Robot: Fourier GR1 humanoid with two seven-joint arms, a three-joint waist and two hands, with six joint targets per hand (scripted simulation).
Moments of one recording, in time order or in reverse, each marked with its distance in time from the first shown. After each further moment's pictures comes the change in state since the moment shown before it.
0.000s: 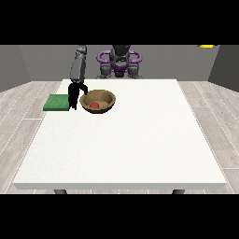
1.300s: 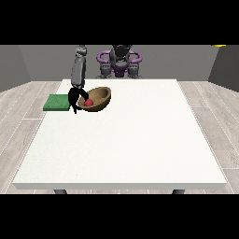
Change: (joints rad) left arm 0.069 0.147 0.100 -0.124 0.151 -0.073 0.033; right arm -0.099 -0.037 0.012 0.186 0.053 -0.148 -0.184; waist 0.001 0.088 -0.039
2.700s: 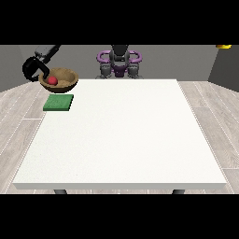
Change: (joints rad) left arm 0.177 0.111 0.108 0.277 -0.022 -0.073 -0.159; right arm -0.070 -0.413 0.136 -0.126 0.125 0.007 0.665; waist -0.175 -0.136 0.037
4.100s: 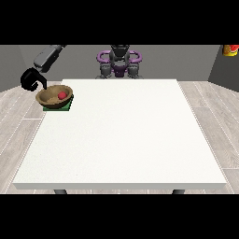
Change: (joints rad) left arm 0.020 0.084 0.017 0.039 0.054 -0.034 -0.112; right arm -0.010 -0.007 -0.154 0.143 -0.083 -0.023 -0.108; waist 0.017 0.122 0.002
